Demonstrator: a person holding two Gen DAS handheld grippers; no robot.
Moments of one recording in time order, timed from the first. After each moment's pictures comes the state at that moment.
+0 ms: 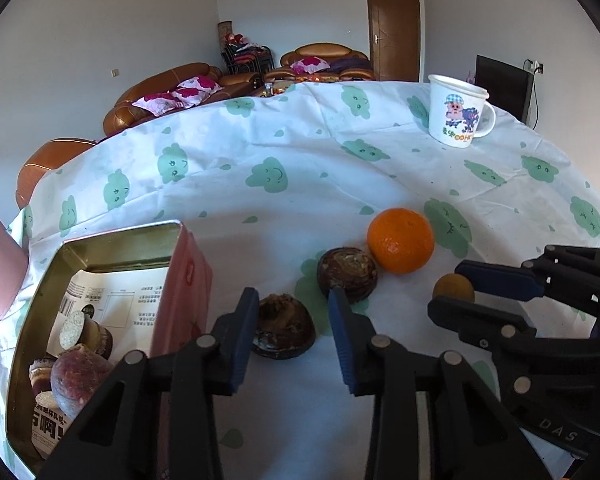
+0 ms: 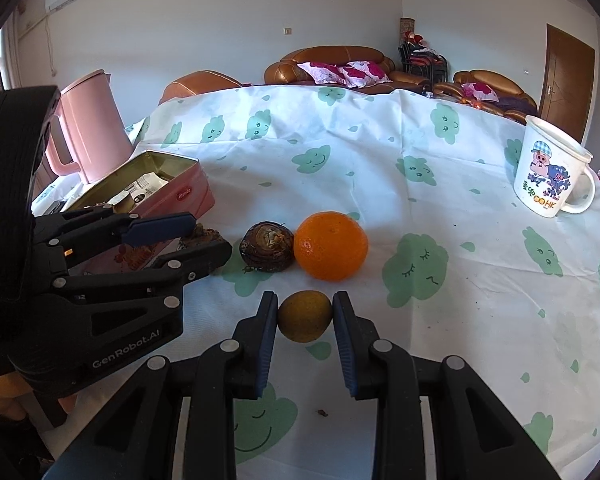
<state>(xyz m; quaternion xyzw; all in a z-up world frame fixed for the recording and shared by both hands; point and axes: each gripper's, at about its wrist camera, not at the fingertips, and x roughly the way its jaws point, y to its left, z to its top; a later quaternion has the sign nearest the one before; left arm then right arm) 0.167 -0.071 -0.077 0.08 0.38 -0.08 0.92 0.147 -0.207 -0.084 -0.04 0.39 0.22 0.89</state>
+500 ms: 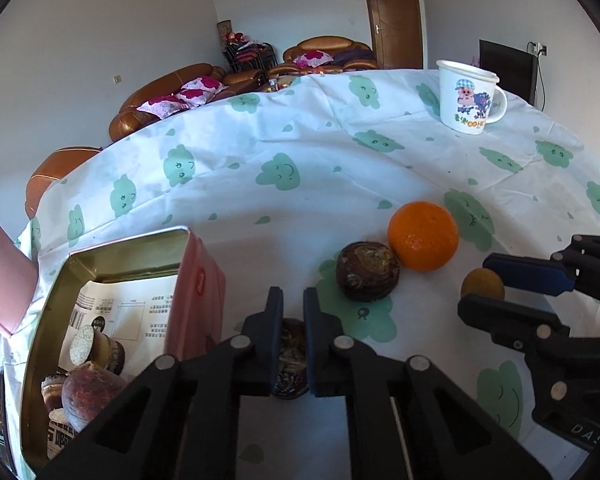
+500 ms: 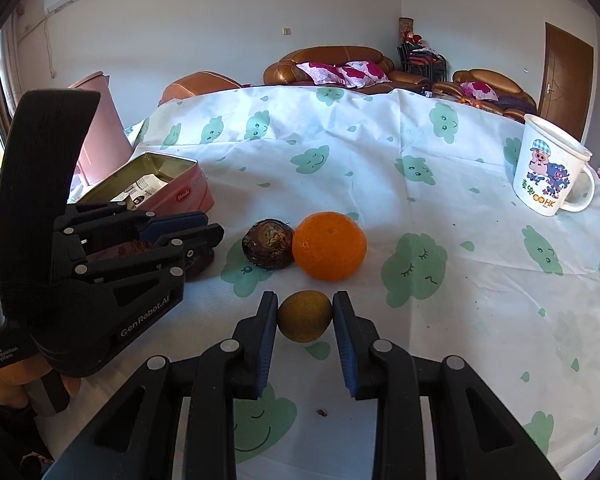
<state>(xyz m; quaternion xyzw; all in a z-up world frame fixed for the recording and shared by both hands) 0.174 -0.069 -0.082 0.11 0.38 -0.07 0.91 0.146 -0.208 -0.084 -0.04 0.39 0.22 0.90</state>
